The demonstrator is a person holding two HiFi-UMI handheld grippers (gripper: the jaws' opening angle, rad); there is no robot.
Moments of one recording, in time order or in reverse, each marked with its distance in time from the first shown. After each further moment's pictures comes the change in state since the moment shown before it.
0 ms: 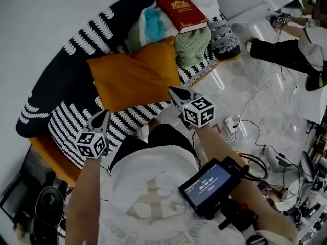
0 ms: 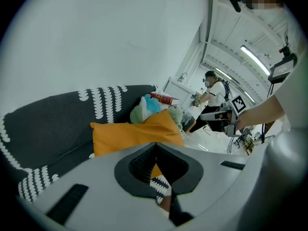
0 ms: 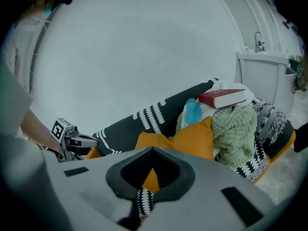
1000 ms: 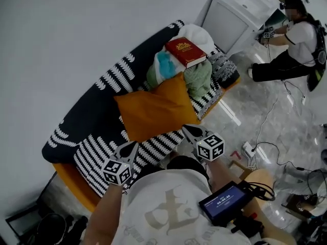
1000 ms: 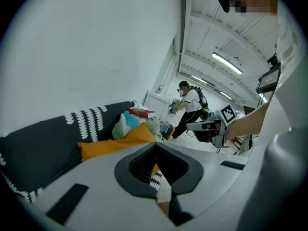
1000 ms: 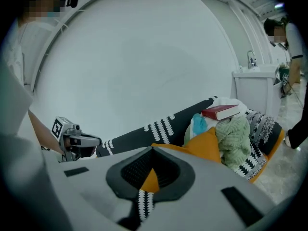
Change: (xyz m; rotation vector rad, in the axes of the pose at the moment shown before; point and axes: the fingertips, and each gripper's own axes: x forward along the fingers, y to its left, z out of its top) left arm -0.091 -0.063 0.020 0.176 -0.145 -0.188; right arm -0.064 0.107 -0.007 -0.024 -0.197 -0.041
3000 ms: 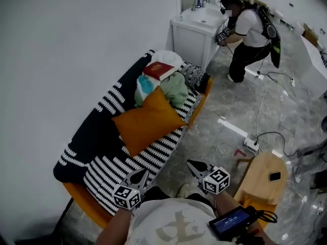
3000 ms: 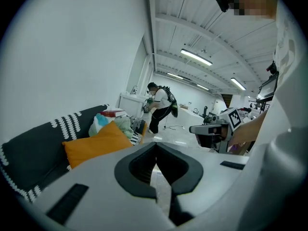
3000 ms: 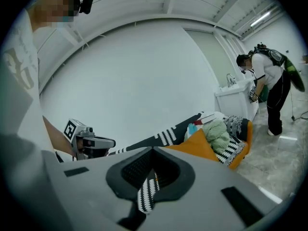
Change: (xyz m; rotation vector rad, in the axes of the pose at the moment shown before) left arm -0.120 -0.203 -0.093 0.207 -0.003 -0.173; right arm -0.237 0.152 -0.137 0.032 -0.280 -0.081
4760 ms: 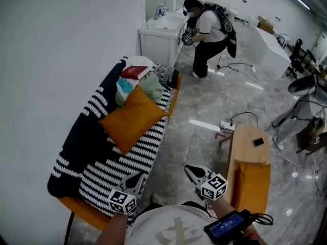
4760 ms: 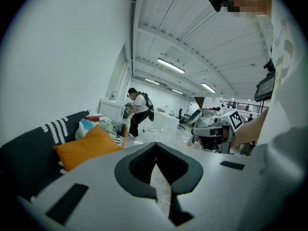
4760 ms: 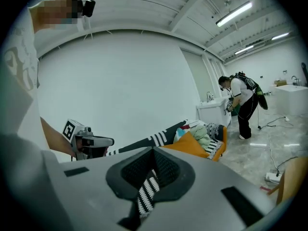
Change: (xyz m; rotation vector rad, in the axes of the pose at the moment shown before) left arm -0.155 -0.009 -0.059 0.121 -0.058 -0.279; right arm -0.060 0.193 -0.069 -0.017 -0.106 -0.314
